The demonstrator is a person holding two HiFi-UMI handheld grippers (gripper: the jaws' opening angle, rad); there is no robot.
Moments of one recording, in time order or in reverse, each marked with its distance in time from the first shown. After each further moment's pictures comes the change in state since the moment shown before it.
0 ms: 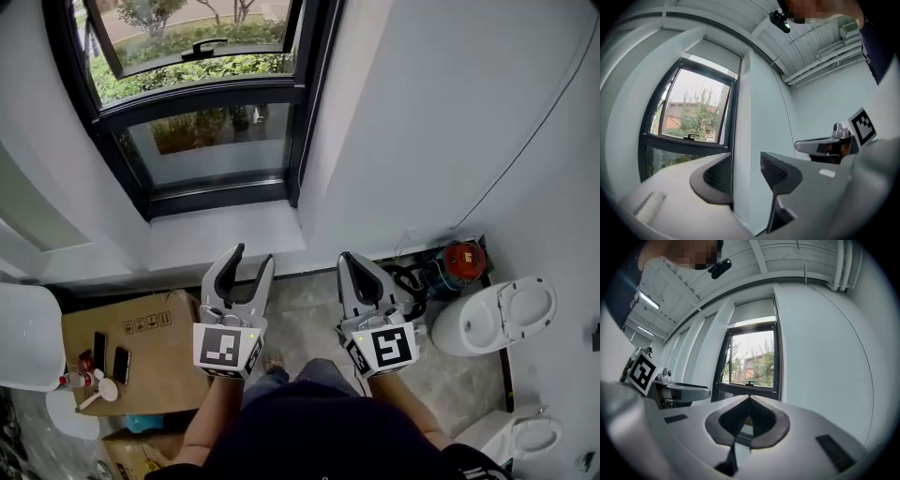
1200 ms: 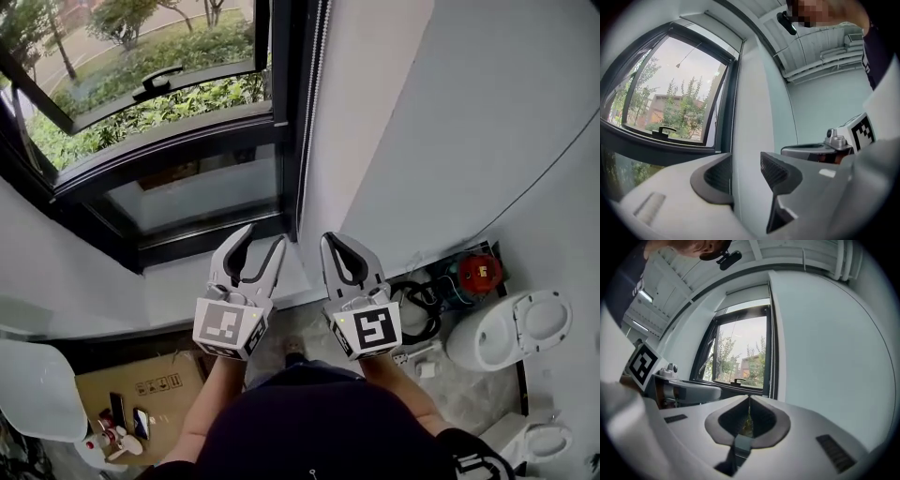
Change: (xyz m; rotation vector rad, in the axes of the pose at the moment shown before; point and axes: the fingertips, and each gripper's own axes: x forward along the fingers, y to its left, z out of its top) left arm 0.261 0.079 -0.015 0.000 0.024 -0.160; right arm 0.229 -0.126 -0.031 -0.005 -0.011 -0.030
